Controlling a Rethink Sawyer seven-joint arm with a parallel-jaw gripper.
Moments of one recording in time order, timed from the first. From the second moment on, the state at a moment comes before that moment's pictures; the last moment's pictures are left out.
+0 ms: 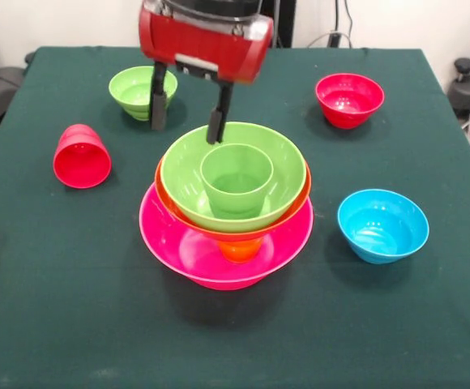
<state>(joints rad) -0.14 -0.53 -0.20 1.14 0.02 0.78 1.75</state>
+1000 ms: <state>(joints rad) 0.07 -0.54 -0.35 1.20 0.18 0.80 2.25</state>
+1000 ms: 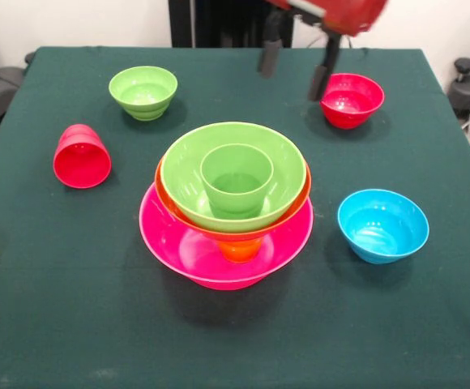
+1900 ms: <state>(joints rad) 0.13 -0.54 -0.39 1.34 0.24 0.80 2.40</state>
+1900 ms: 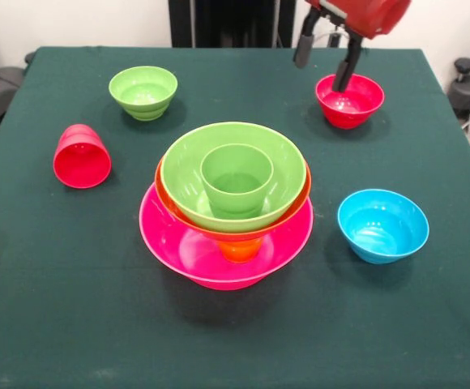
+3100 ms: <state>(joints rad) 0.23 -0.55 -0.46 1.67 0.35 0.59 2.53</state>
